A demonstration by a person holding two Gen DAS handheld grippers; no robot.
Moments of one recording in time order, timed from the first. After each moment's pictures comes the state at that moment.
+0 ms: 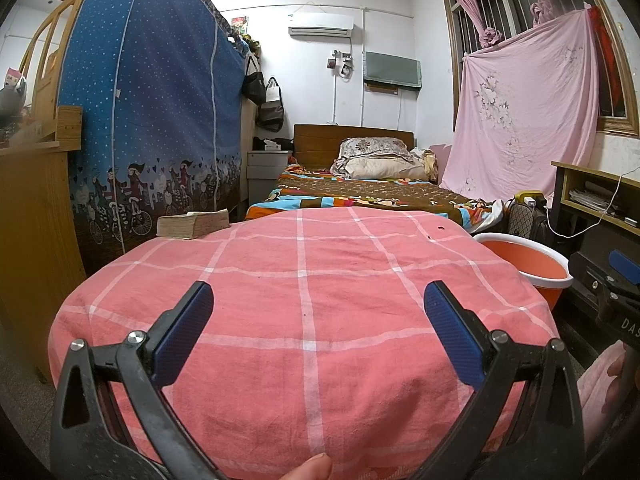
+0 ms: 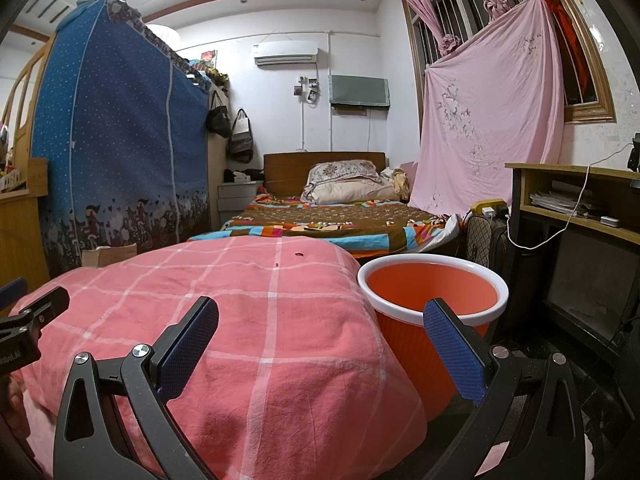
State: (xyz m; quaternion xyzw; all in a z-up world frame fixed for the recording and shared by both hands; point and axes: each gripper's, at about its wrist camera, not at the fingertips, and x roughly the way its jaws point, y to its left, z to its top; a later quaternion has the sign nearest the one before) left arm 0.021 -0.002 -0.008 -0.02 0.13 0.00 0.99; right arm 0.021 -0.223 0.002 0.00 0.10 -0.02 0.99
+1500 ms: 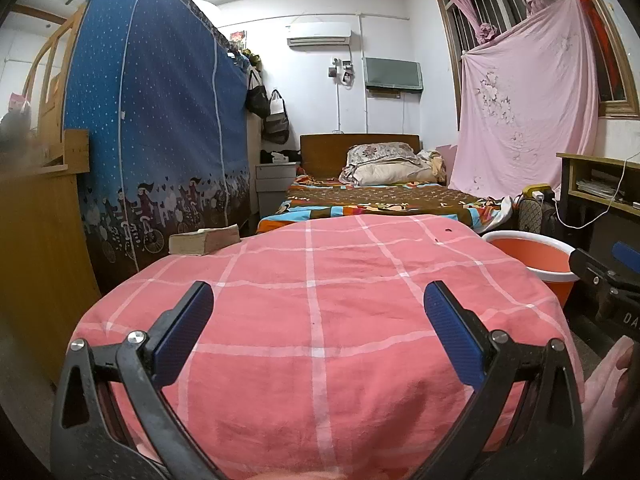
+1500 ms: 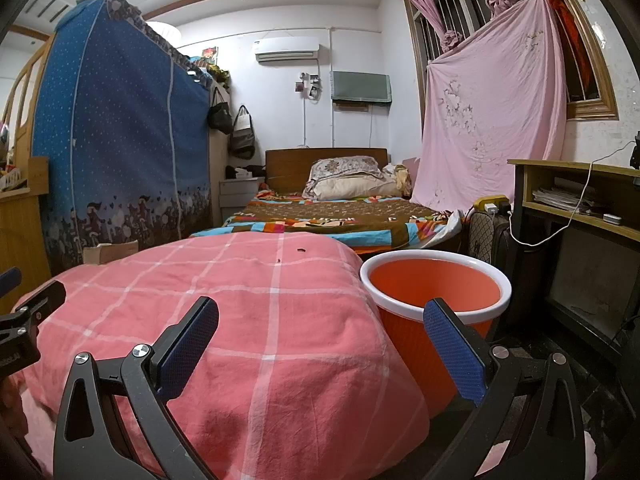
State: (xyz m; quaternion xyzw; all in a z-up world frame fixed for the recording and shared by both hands) left arm 0.016 -0.007 -0.006 0.01 0.11 0.02 0.99; right arm 0.021 -0.221 0.004 0.00 0.10 -0.02 0.99
